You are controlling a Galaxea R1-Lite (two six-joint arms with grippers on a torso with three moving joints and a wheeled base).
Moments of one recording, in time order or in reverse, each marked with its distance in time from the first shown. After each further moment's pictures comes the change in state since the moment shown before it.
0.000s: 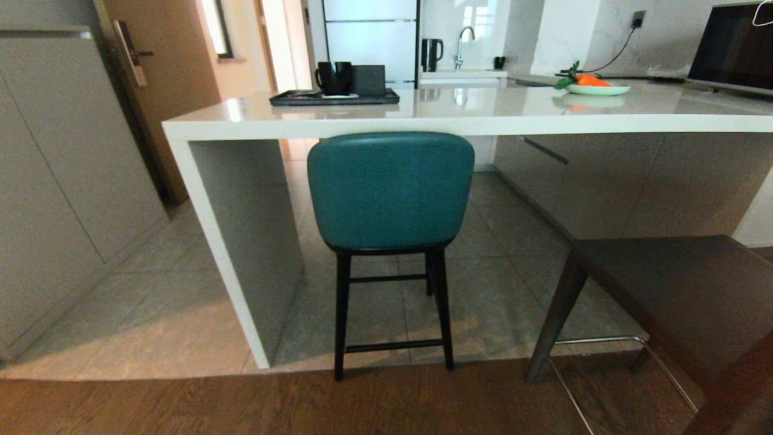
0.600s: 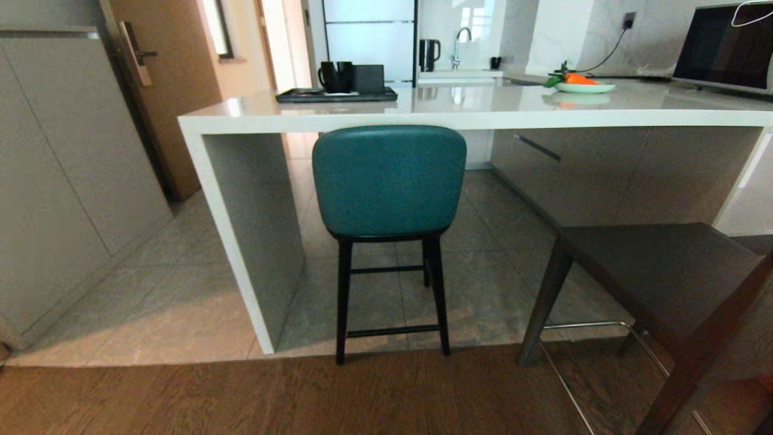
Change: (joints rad) left arm 0.000 0.000 0.000 -0.001 -0.003 0.005; right arm 0.000 0.000 0.000 0.000 0.000 0.000
